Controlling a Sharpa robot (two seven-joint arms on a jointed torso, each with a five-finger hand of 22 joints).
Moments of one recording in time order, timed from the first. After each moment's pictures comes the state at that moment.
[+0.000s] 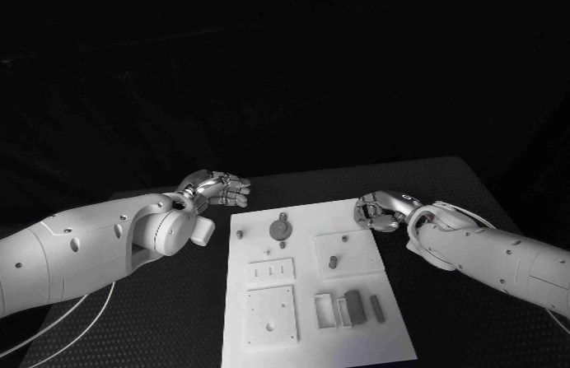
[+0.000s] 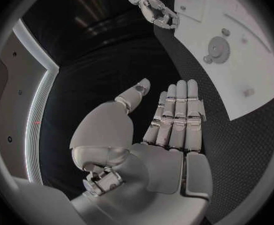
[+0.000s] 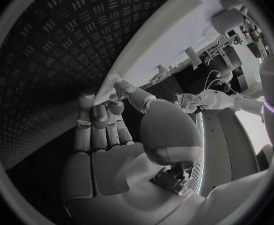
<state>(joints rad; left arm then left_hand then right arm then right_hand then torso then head) 1.31 -0.74 -0.20 1.29 -0.09 -0.29 0.17 1.05 -0.06 0.51 -0.27 0.05 0.80 0.20 0.31 0.45 1.13 0.15 0.07 0.13 0.98 0.10 0.35 0.69 0.03 0.96 0.00 0.17 0.74 1.11 -0.67 -0.08 0.94 -1.29 -0.34 0.22 1.09 -0.05 0.63 -0.26 0.05 0.79 0.11 0.36 0.56 0.98 0.02 1.27 0.96 1.02 -0.09 1.59 0.85 0.25 1.01 0.01 1.01 1.31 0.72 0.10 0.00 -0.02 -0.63</state>
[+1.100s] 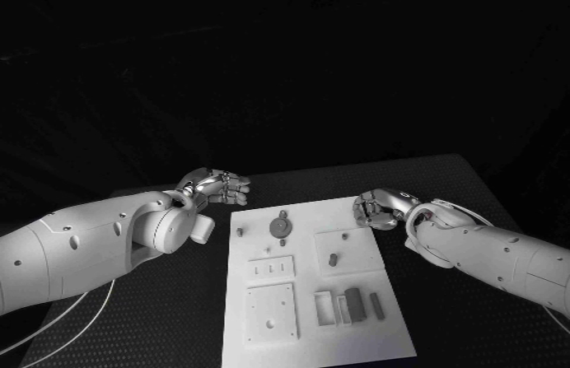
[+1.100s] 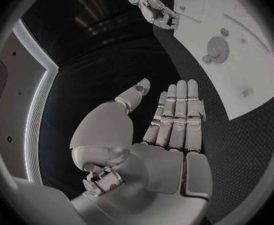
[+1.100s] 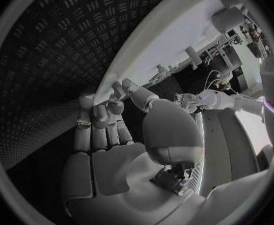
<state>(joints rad) 1.31 -0.74 -0.20 1.29 -0.10 -0.29 0.17 1.05 -0.06 0.51 -0.27 0.05 0.80 0.20 0.31 0.45 1.13 0.15 0.07 0.12 0.98 0.10 0.34 0.69 0.03 0.96 0.00 0.17 0.74 1.11 -0.67 -0.08 0.95 -1.30 -0.35 0.21 1.07 -0.08 0.62 -0.26 0.05 0.79 0.11 0.35 0.57 0.98 0.02 1.27 0.95 1.02 -0.10 1.59 0.85 0.25 1.01 0.01 1.01 1.31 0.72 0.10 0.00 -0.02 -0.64</state>
